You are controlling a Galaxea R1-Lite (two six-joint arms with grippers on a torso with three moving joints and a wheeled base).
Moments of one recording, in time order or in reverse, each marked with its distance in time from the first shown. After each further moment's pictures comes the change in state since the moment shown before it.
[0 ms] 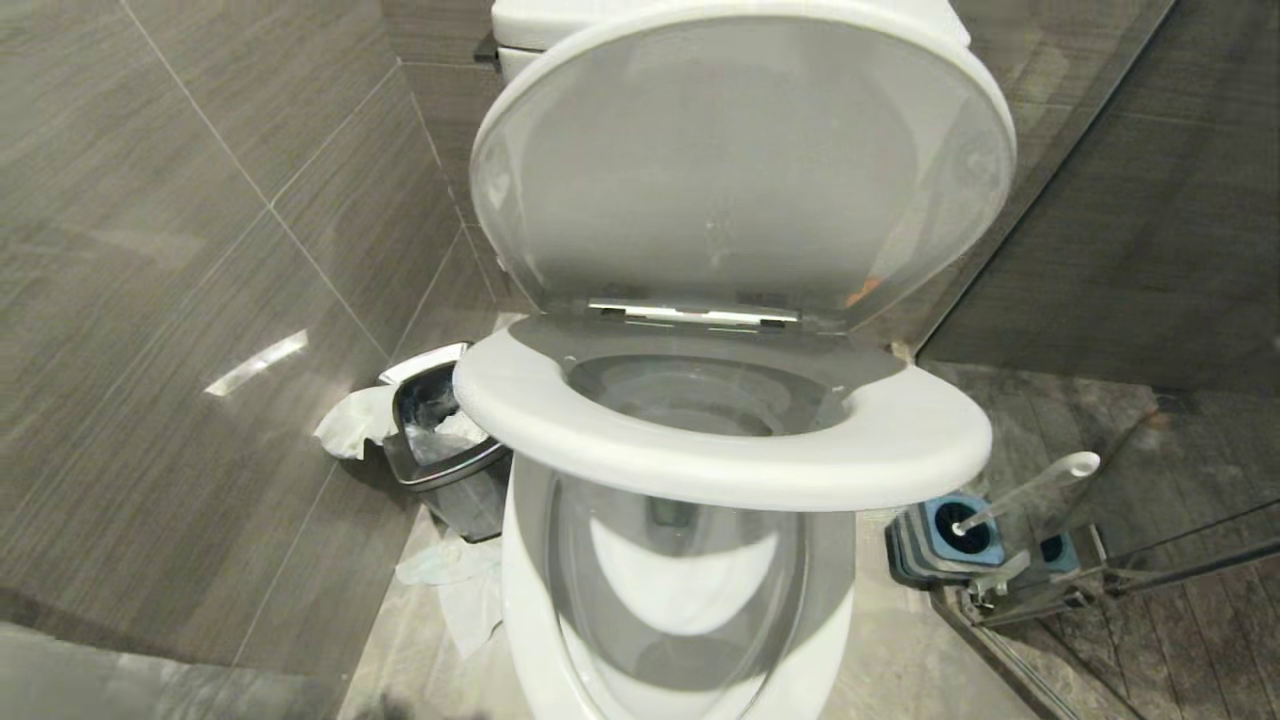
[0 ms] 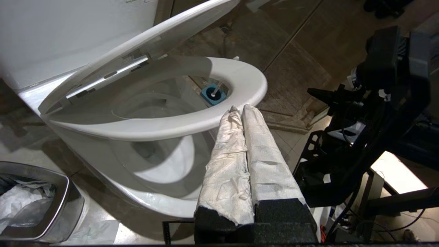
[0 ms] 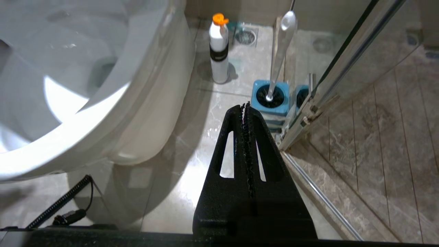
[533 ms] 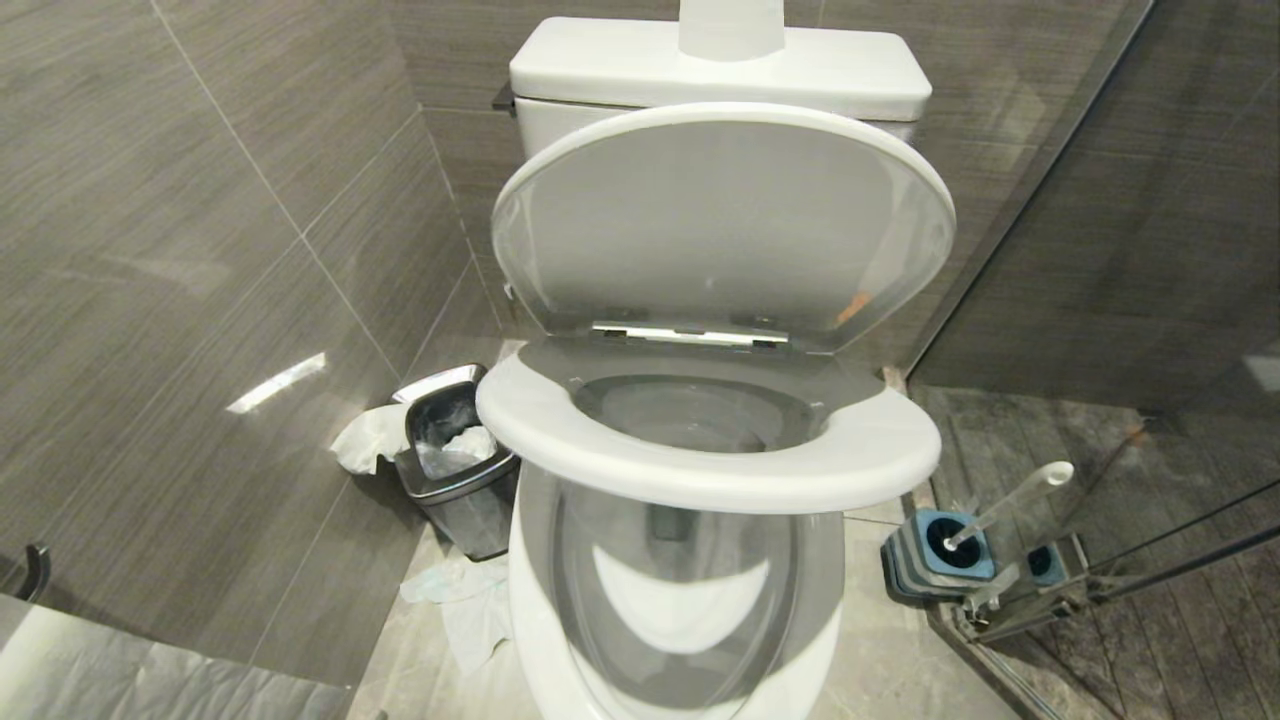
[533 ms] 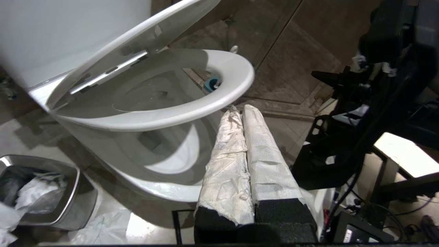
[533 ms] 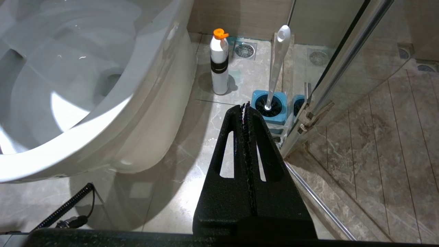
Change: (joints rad) left arm -0.001 -0.019 0.001 0.079 0.021 0.058; right arm 0.000 0.000 0.000 0.000 0.000 0.000
